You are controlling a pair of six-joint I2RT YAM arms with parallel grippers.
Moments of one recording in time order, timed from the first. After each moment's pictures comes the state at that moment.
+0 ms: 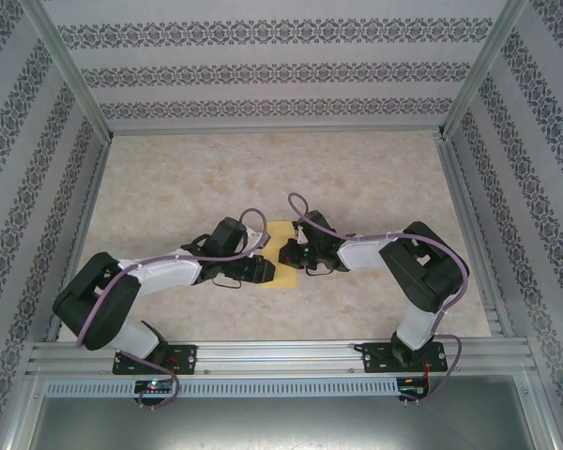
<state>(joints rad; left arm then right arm) -0.63 1.51 0.64 -0.03 0.59 -0.53 0.66 1.76 0.75 0.13 -0.40 0.86</state>
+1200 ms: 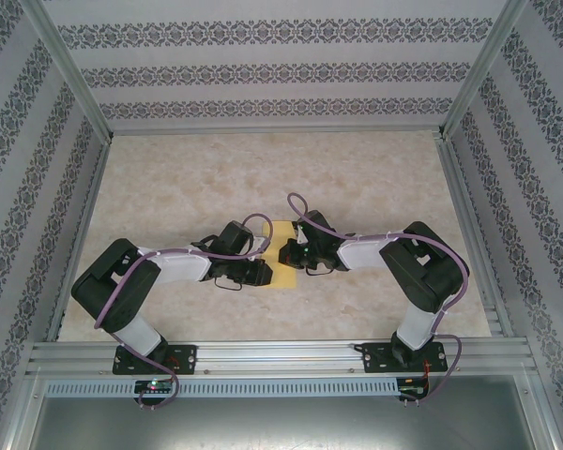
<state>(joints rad) -0.63 1.62 0.67 -0.07 0.50 -0.50 0.66 1.76 0.75 0.11 -0.40 0.85</state>
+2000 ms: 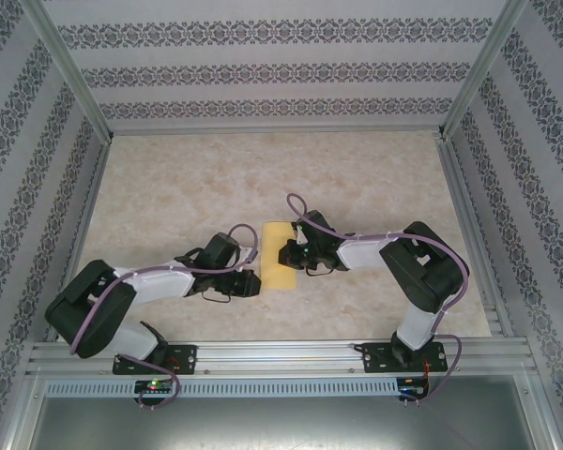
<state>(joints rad) -0.63 1.40 0.51 -0.08 0.50 -0.56 0.66 1.76 0.76 0.10 -0.41 0.84</state>
